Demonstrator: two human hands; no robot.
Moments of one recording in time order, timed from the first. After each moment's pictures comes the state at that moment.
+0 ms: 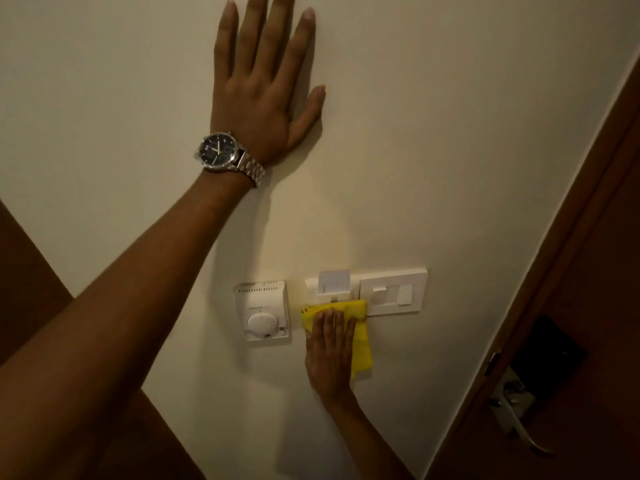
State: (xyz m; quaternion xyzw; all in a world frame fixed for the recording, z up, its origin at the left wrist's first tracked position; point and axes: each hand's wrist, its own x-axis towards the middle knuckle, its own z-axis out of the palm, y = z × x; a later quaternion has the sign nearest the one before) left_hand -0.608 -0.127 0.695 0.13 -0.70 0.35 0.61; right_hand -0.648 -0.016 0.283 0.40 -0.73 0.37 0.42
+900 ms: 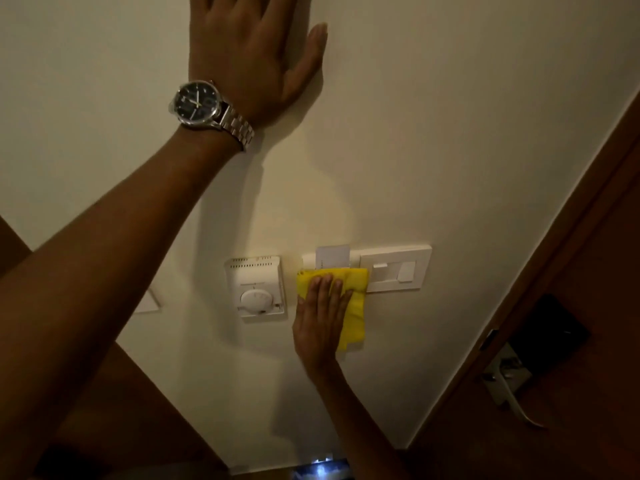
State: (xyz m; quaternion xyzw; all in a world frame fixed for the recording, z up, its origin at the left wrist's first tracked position) left_hand -0.606 -0.125 0.688 0.11 -0.70 0.32 0.63; right_hand -0.636 -0.037 0.294 0.35 -0.74 0.43 0.38
